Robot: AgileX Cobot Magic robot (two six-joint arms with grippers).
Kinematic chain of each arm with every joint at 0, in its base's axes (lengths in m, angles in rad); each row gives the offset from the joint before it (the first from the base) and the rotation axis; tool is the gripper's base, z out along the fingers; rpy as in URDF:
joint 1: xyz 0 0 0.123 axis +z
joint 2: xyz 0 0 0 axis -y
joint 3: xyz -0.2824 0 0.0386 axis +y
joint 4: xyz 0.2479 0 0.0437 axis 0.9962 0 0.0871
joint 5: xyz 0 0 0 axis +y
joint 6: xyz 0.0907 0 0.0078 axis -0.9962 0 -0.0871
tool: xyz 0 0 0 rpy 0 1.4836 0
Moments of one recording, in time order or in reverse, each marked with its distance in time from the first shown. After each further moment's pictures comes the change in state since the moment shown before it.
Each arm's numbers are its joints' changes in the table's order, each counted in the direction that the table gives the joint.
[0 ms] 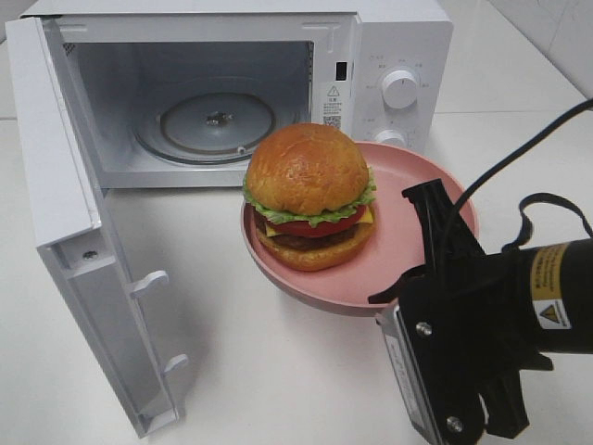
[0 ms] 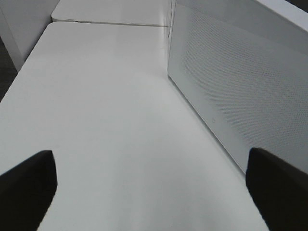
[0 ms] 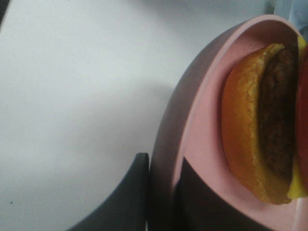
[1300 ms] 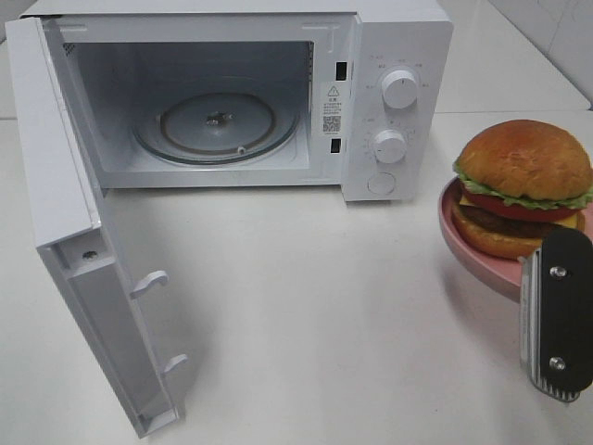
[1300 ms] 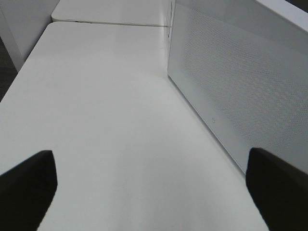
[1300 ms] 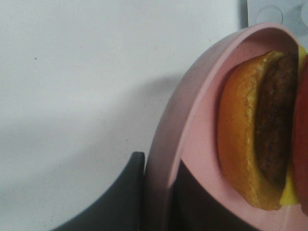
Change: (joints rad) left arm 0.000 0.000 0.000 0.000 0.000 0.000; right arm 0.000 0.301 0.070 -0.457 0.538 -0.891
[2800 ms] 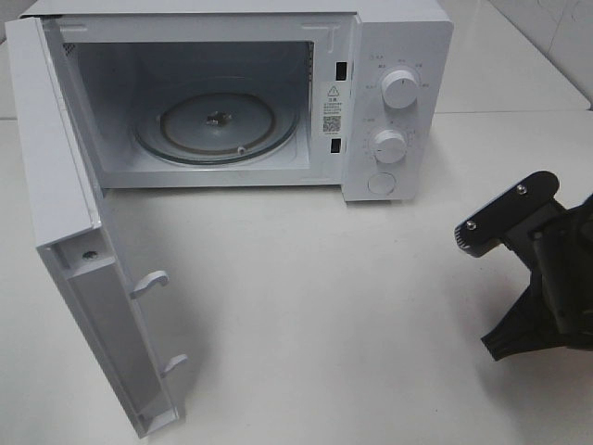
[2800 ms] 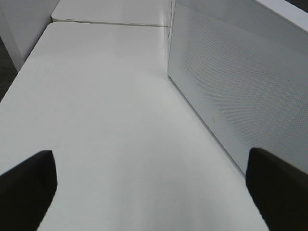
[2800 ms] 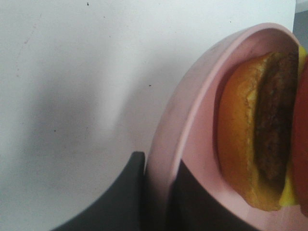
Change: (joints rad) left arm 0.000 0.000 0.000 0.000 0.000 0.000; right arm 0.000 -0.619 -0.154 -0.339 0.313 -1.363
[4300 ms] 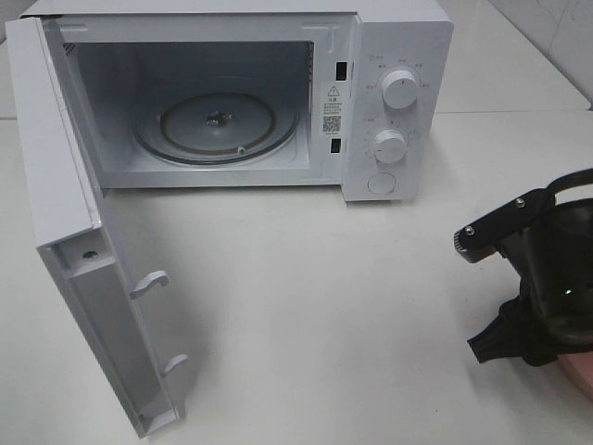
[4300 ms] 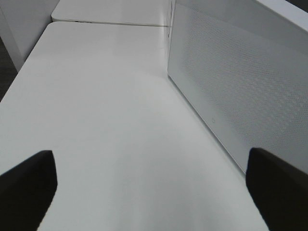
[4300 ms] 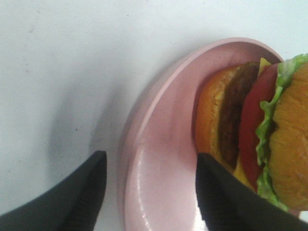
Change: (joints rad) left arm 0.000 0.000 0.000 0.000 0.000 0.000; right arm -0.072 -0.074 -0.008 0.054 -0.107 -0.039
